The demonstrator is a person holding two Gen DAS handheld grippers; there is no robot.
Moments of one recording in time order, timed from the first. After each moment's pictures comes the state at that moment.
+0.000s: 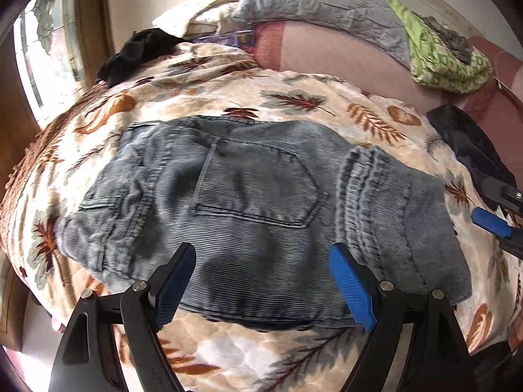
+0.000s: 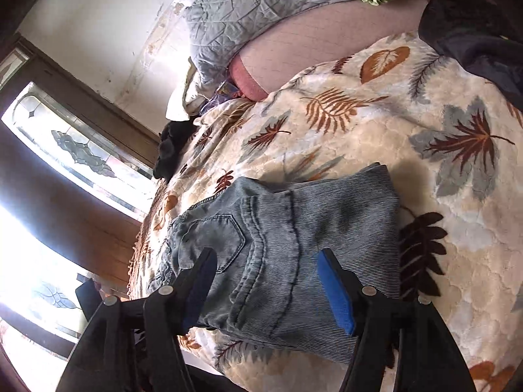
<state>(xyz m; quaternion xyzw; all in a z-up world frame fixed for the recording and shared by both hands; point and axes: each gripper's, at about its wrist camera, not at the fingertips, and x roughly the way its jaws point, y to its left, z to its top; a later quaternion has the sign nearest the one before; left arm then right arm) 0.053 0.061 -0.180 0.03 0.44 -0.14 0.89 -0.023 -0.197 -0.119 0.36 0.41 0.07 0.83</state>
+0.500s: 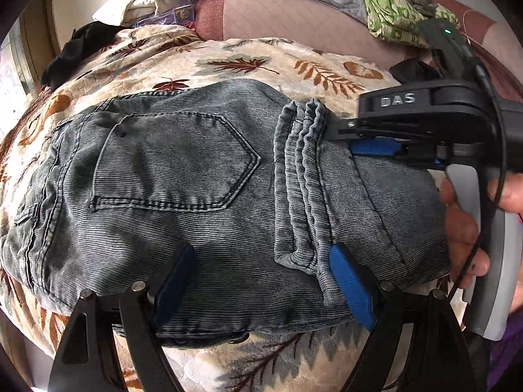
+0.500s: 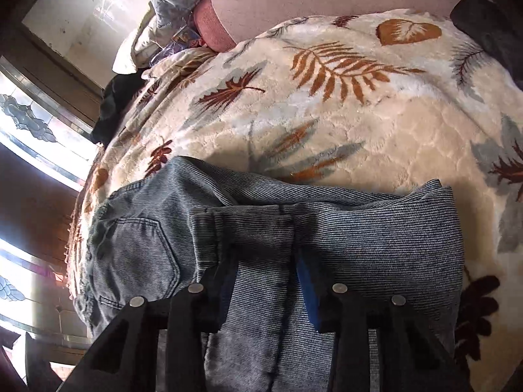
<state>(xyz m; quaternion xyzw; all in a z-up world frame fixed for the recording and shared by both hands) 0.061 0.023 -0.205 0.06 0.48 -0.21 0.85 0.084 -0.161 -0.176 0.29 0.50 0.03 0.82</state>
